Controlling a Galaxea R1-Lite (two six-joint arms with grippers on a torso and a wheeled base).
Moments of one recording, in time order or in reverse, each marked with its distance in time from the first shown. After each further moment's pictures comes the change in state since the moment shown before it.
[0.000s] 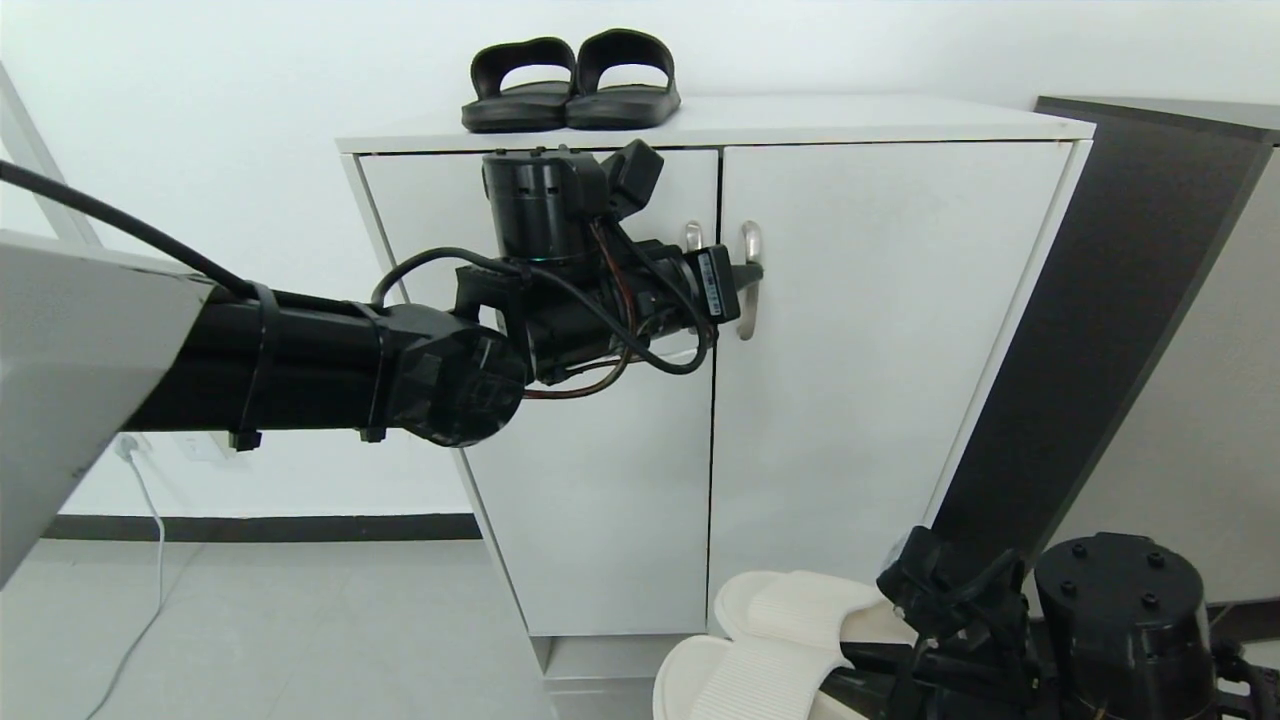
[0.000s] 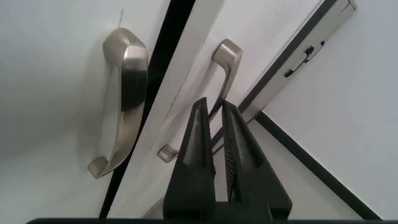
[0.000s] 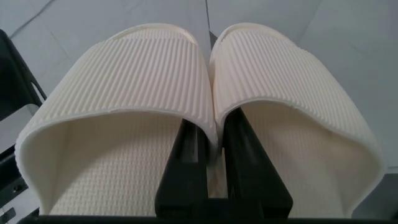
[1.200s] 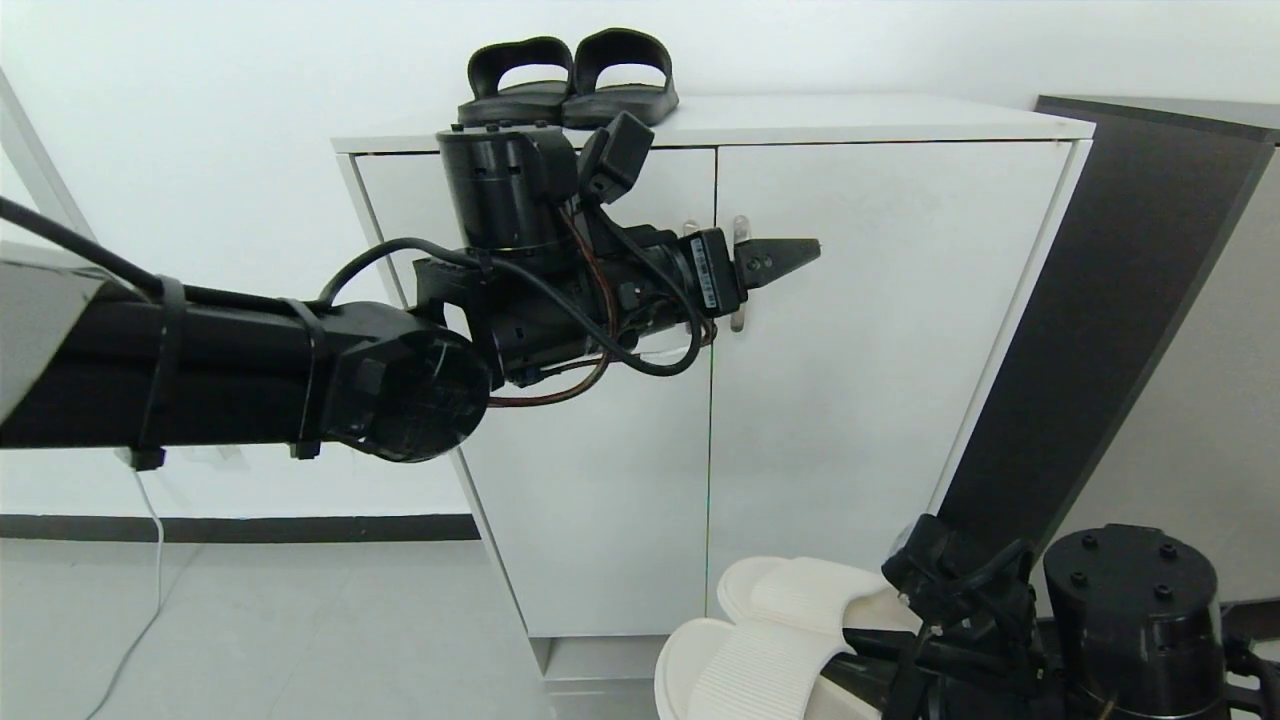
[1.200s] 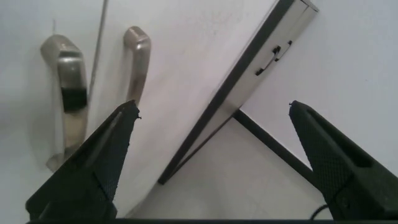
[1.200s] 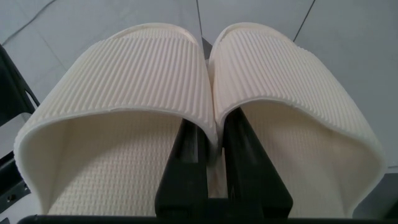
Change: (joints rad) left arm -0.016 -0.075 0.075 -0.041 -0.062 -0.021; right arm -0.001 -0.014 -0.014 0.011 -0.028 -0.001
